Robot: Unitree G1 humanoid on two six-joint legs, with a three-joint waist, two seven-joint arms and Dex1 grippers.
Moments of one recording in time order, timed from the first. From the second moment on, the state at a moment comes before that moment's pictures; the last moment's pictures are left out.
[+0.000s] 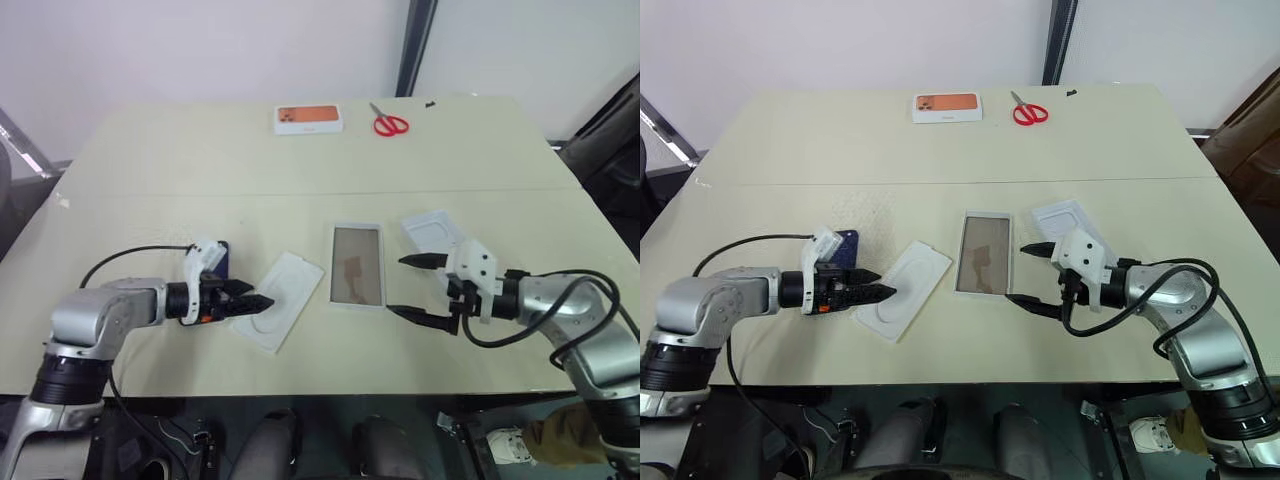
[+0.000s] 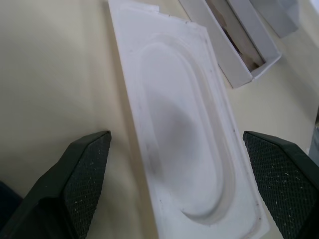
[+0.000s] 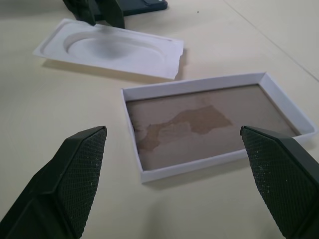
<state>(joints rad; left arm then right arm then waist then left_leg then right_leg) -0.38 0.71 0.02 -0.08 -0.64 1.10 -0.90 -0.18 -0.80 -0.01 -0.31 0.39 0.36 1.01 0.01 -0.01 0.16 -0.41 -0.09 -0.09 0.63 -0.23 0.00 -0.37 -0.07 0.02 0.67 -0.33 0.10</state>
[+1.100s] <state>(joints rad) -0.41 0.64 0.04 0.02 -0.66 1.20 -0.83 -0.20 -0.75 -0.01 -0.31 0.36 0.35 0.96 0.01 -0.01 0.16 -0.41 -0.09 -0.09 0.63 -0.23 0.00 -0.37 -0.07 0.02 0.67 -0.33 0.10</state>
